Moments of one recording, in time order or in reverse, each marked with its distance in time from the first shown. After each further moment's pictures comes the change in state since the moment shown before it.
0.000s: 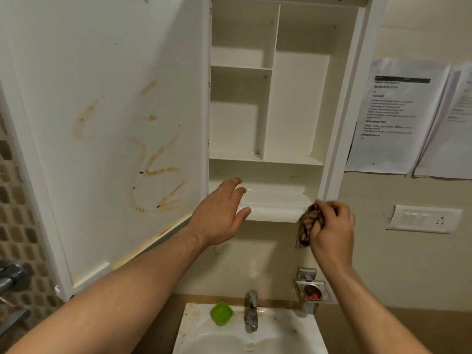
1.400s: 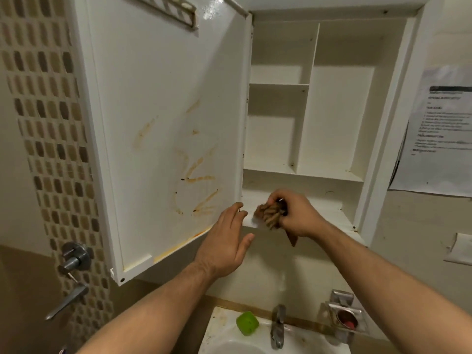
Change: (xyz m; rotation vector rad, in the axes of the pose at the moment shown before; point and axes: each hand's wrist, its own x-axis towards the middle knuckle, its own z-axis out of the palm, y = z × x) left_hand -0.070 -0.012 0.008 -0.080 0.109 -0.209; right_hand 0.063 -0.098 0.069 0.421 -0.851 -0.244
